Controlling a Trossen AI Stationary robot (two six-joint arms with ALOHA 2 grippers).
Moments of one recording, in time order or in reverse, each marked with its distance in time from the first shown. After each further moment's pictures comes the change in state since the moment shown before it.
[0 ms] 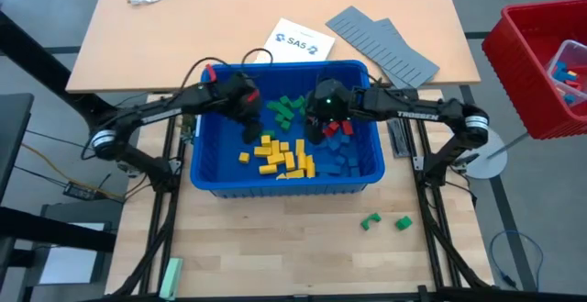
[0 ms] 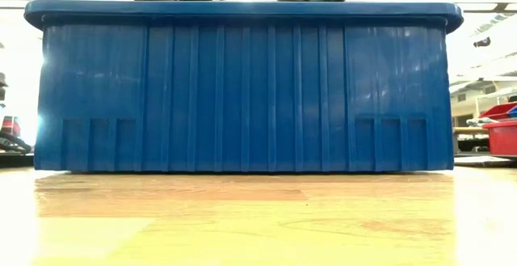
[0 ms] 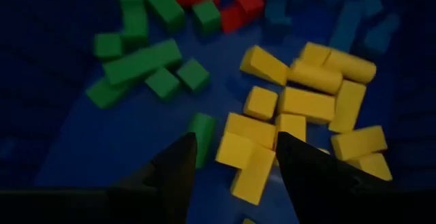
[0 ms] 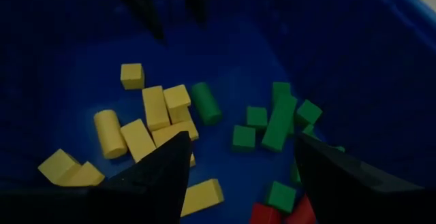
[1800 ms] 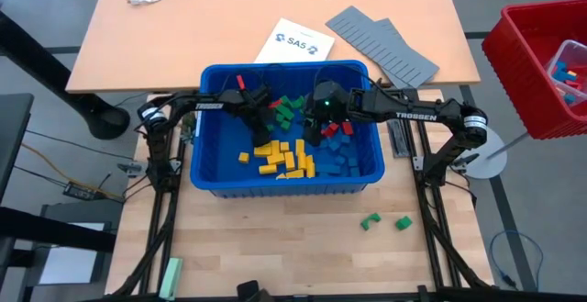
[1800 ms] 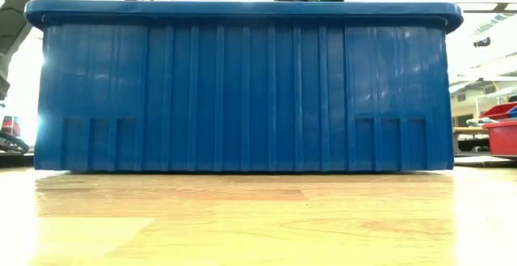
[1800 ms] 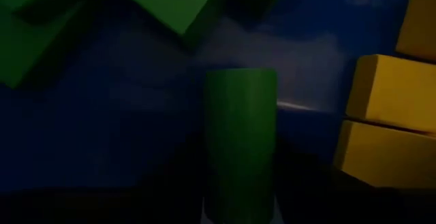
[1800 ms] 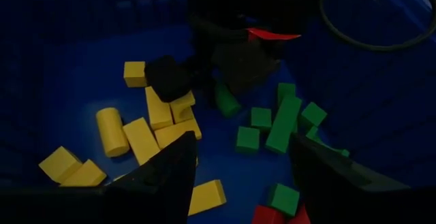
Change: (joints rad) left arm 0.096 0.465 -0.027 0.190 -0.039 0.246; right arm 0.011 0.013 0.000 0.010 0.002 -0.013
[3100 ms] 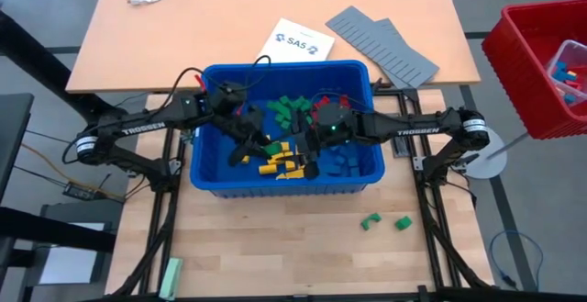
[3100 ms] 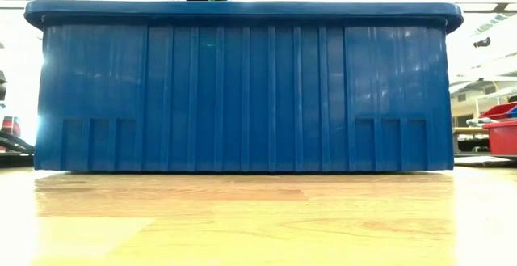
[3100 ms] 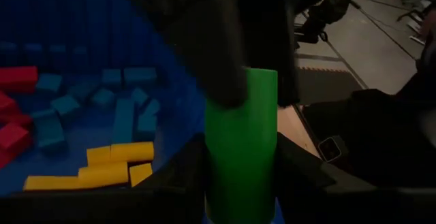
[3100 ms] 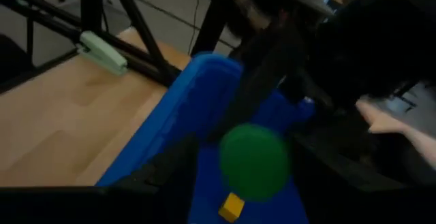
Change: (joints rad) left arm -0.290 -0.599 0.007 0.025 0.566 -0.283; right arm 0.229 -0.001 0.002 0.383 -0.281 -0.428
